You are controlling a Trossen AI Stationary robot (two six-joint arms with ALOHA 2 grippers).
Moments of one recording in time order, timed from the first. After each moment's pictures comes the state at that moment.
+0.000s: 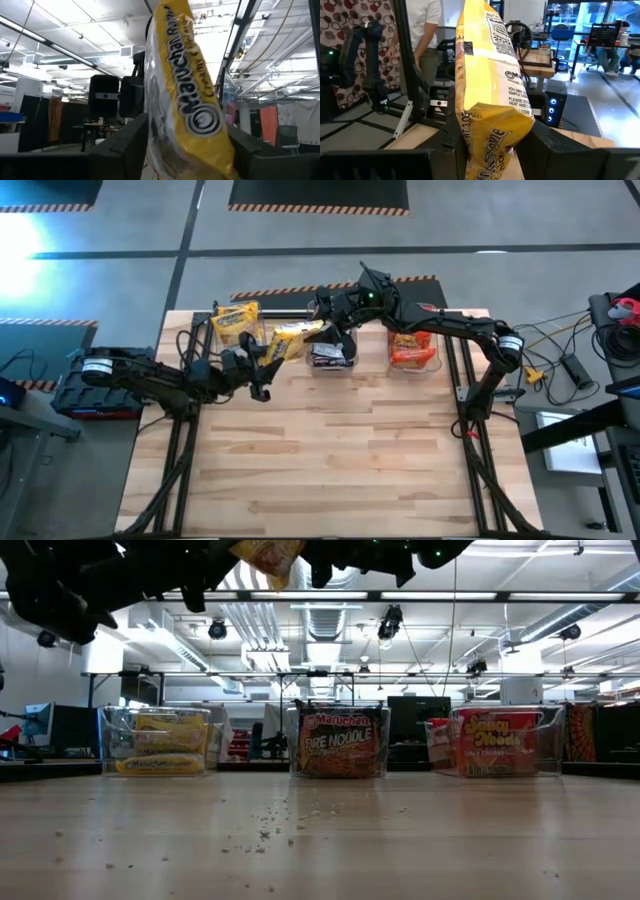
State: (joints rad) left arm 0.07 1.27 0.31 1.54 -0.20 0.08; right arm -0.41 1.72 1.49 0.24 -0.84 -0.05
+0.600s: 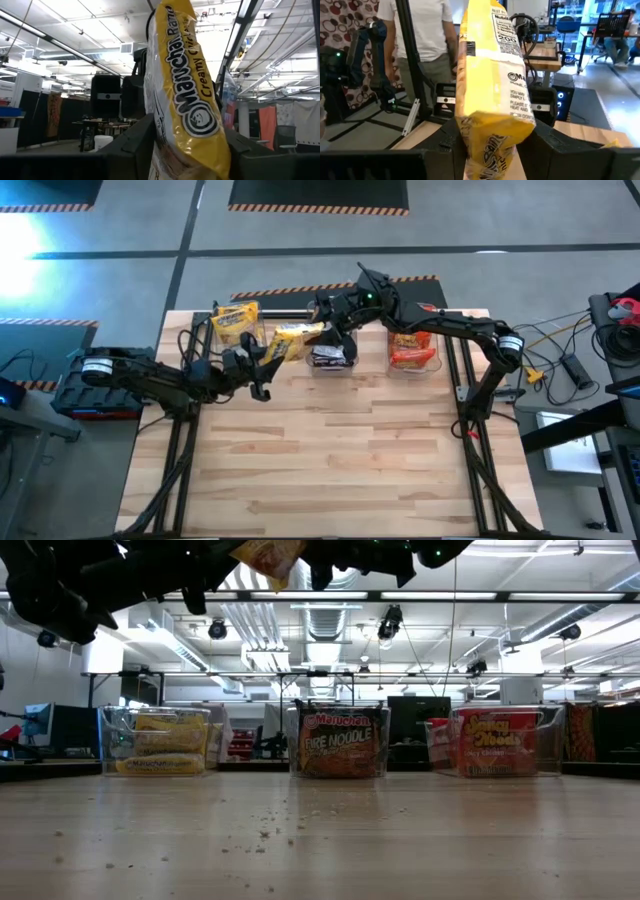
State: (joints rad) left arm 0.07 1.27 0.32 1.53 -0.20 0.05; right arm -0.40 1.72 1.49 0.21 -0.85 -0.03
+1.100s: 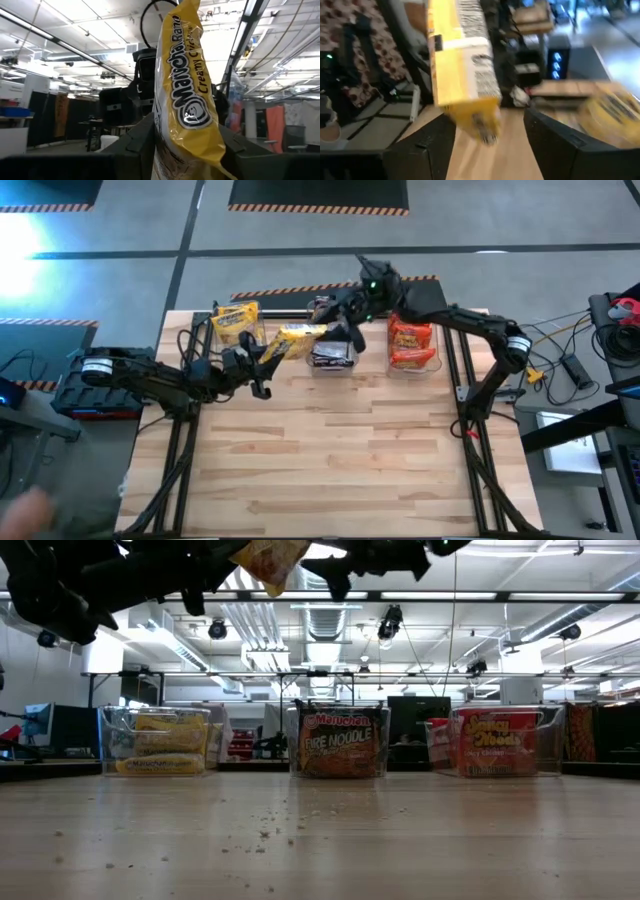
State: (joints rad) left arm 0.07 1.27 0.32 1.53 -0.21 0.06; right arm -0.46 1.67 1.53 -0.07 -0.85 -0.01
